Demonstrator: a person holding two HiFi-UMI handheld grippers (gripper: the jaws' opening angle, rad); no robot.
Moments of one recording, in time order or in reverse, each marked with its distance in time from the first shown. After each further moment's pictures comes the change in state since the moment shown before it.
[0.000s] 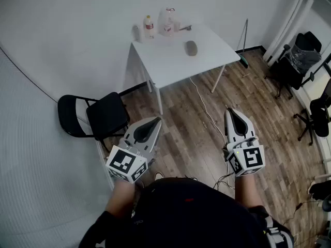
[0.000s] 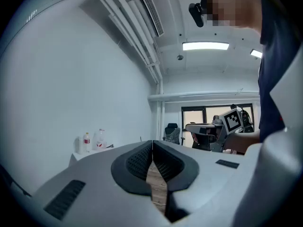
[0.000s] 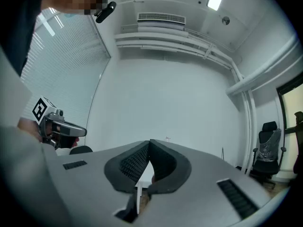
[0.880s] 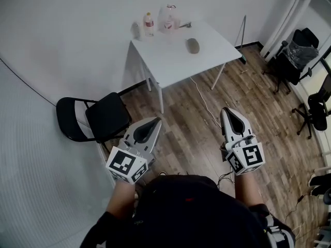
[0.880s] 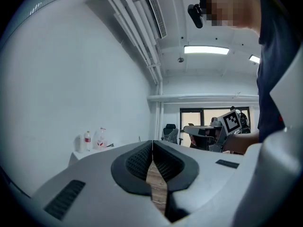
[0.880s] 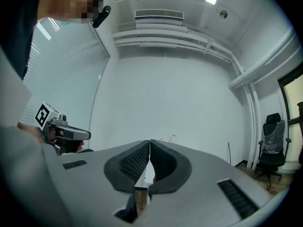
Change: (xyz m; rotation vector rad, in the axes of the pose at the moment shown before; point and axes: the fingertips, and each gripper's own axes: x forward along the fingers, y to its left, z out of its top) left arm -0.024 0.053 -0.010 -0.019 -0.002 -0.040; right arm 0.040 0.056 -0.011 0.059 0.012 0.017
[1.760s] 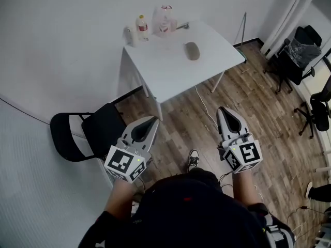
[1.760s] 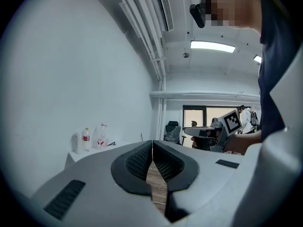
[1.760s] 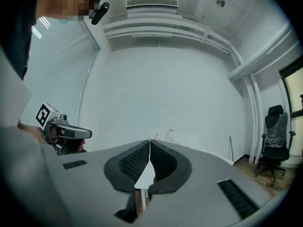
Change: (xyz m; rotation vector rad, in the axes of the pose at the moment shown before) left arm 0.107 0.099 -0.021 -0.019 0.033 -0.016; right arm 0.121 -0.064 -0.044 0.035 0.053 -0.012
